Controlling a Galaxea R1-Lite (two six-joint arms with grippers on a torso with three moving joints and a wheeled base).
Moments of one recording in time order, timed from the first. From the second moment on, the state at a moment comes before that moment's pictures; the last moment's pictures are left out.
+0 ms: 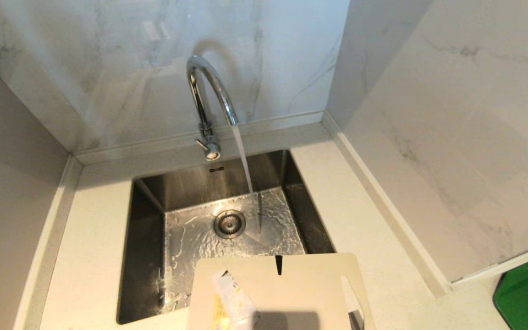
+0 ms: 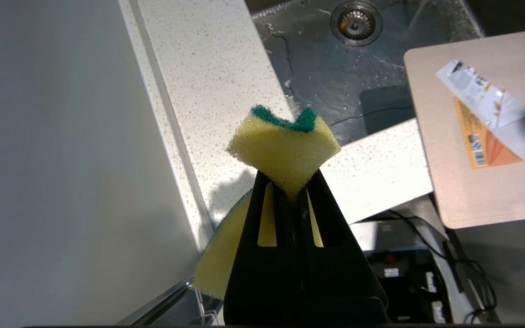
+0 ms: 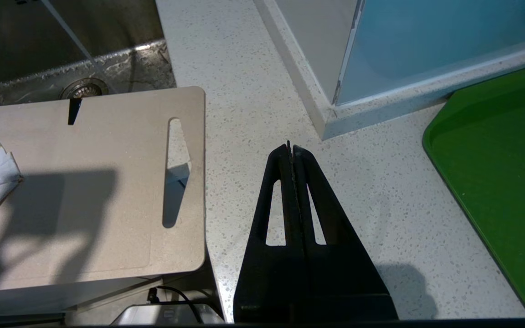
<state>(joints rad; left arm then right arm) 0.00 0.39 -0.46 0.37 -0.05 0.10 -0.01 0.00 0.00 0.00 -0.02 0.05</state>
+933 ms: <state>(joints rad) 0.02 0.18 -0.05 0.11 0.00 0.07 -0.01 0.00 0.00 0.00 -0.02 0.05</state>
